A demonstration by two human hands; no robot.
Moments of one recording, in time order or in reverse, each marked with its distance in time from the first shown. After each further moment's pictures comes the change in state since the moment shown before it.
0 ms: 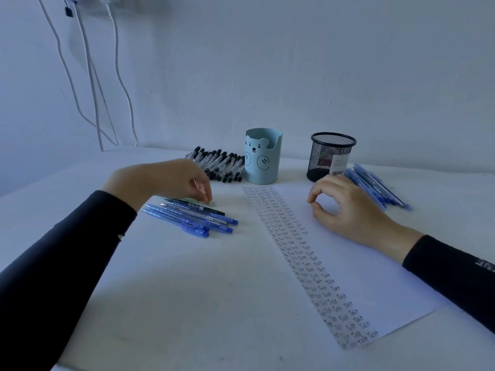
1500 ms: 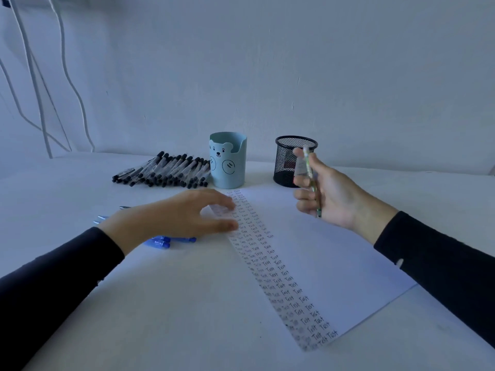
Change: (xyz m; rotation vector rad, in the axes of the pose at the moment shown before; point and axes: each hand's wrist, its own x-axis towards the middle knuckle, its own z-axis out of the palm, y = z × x) left_hand 0.019 0.053 0.056 -0.139 0.091 0.260; right_hand 0.030 -0.022 -0.039 1.377 0.074 0.965
